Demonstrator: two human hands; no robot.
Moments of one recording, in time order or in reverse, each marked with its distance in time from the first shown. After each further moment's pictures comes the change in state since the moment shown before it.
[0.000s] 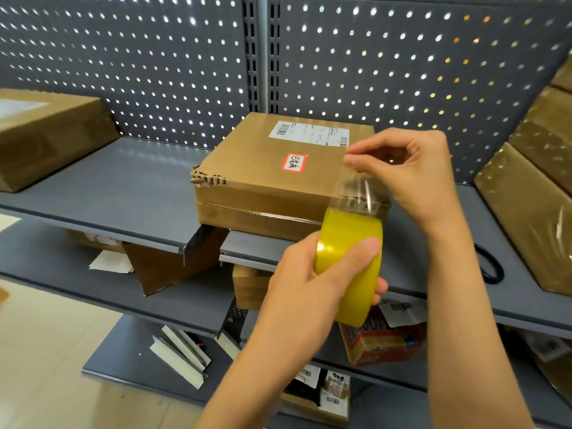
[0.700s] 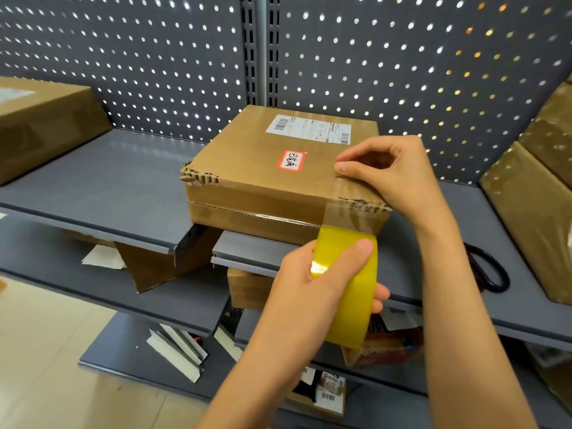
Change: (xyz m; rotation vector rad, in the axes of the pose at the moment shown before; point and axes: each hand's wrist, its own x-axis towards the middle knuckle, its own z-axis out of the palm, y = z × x) left_hand 0.012 -0.003 0.003 -0.039 0.053 -0.103; right_hand 0.013 0.031 0.005 -0.056 -0.118 0.148
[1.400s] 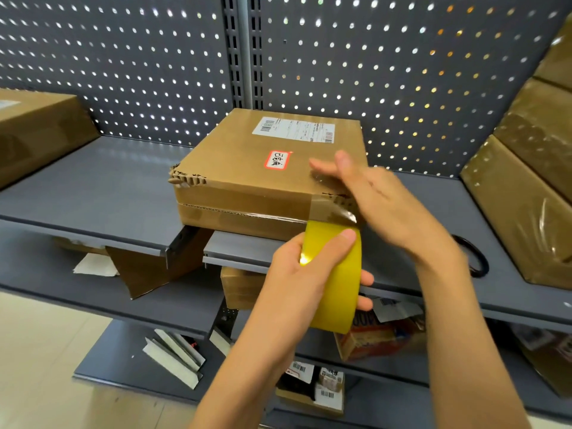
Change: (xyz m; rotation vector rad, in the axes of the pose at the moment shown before) left_hand 0.003 -0.002 0.001 -0.014 -0.048 -0.006; right_hand -0.041 -0.027 0.001 -0.115 -0.210 0.085
